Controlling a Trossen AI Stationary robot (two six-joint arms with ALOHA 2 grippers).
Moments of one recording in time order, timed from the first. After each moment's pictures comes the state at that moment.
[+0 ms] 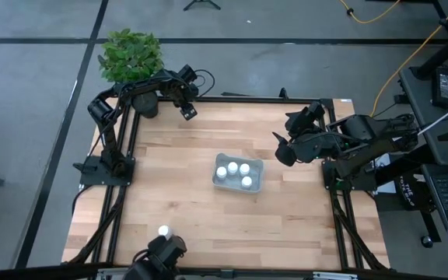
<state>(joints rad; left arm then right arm) 0.86 1.86 1.35 -0.82 0.09 0.24 0.29 1.38 1.74 -1.34 0.85 0.52</state>
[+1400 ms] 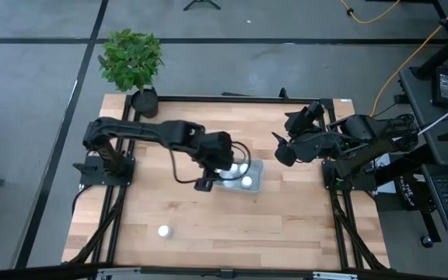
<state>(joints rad) -0.06 1.74 1.75 -1.01 0.15 0.13 0.29 1.38 1.74 -1.32 0.85 0.49</state>
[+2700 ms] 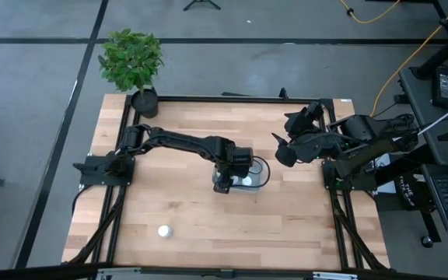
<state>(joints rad) -0.01 2.12 1.75 -0.91 0.09 0.23 0.30 1.38 1.74 -1.32 0.84 0.48</state>
